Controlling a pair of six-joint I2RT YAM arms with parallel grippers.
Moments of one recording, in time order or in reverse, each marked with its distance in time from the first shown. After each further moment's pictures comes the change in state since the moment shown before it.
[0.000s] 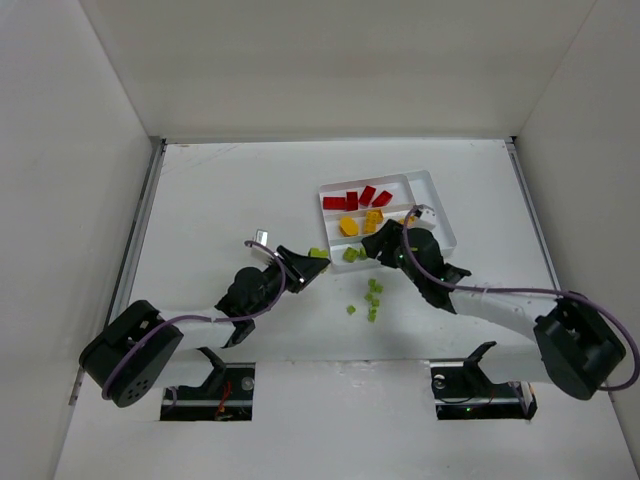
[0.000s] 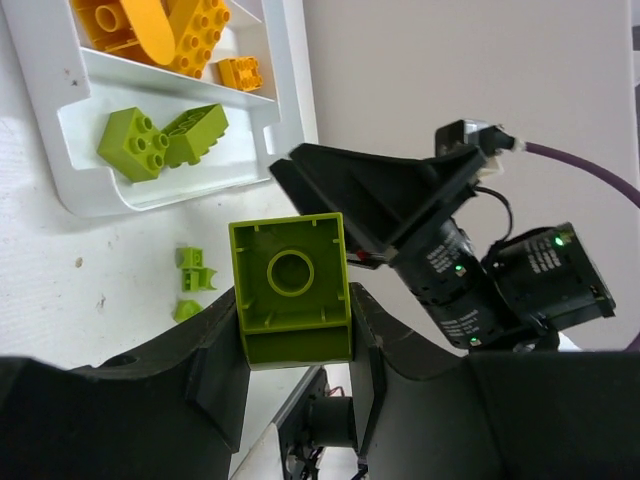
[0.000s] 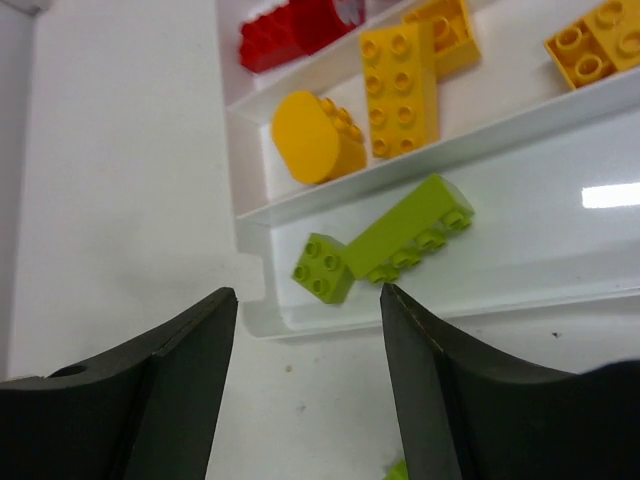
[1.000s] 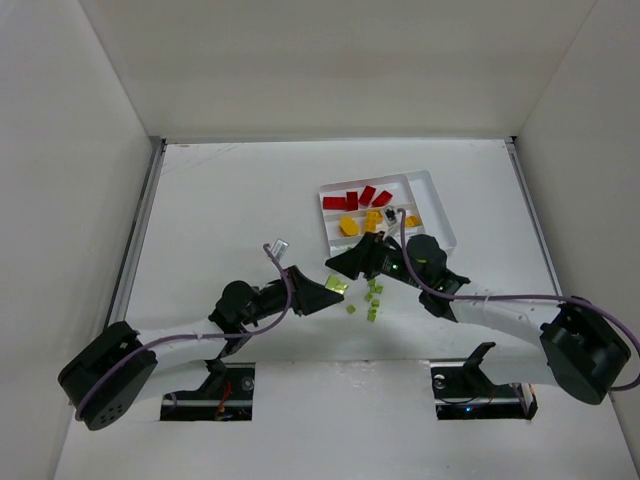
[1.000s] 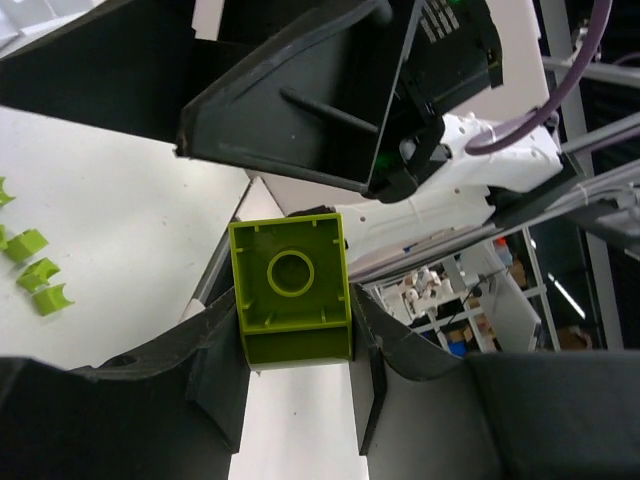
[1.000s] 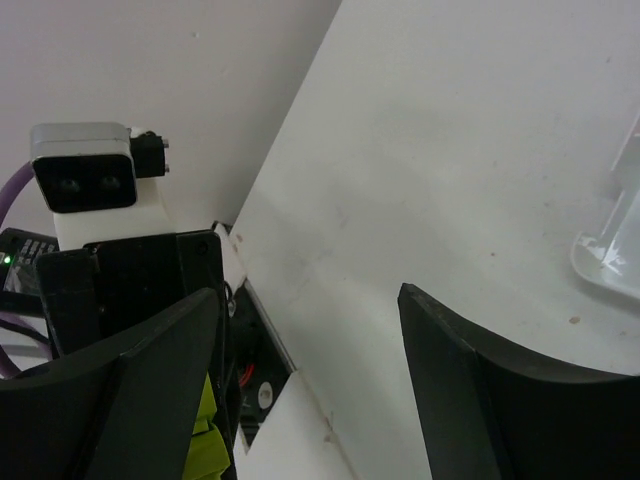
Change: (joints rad) left arm -0.096 -0.169 -0.043 0.121 0.369 0.101; right arm 0.079 -0.082 -0.045 0.310 -0.567 0.029
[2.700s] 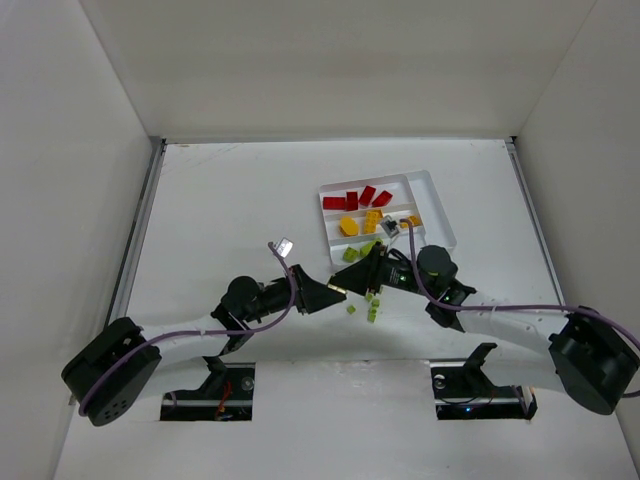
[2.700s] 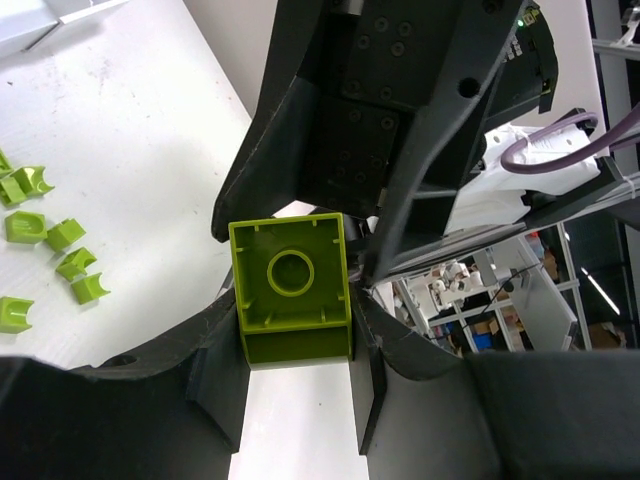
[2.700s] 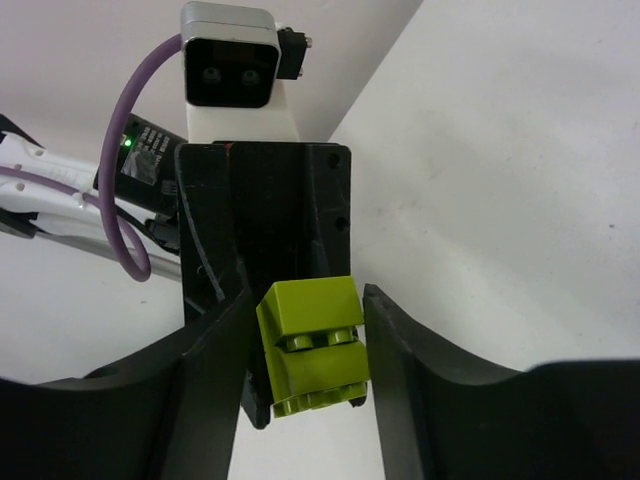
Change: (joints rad) left arm 0.006 0.024 0.030 -0.077 0.013 0.066; right arm 0.021 -0.079 -0.089 0.126 -0.196 0.044
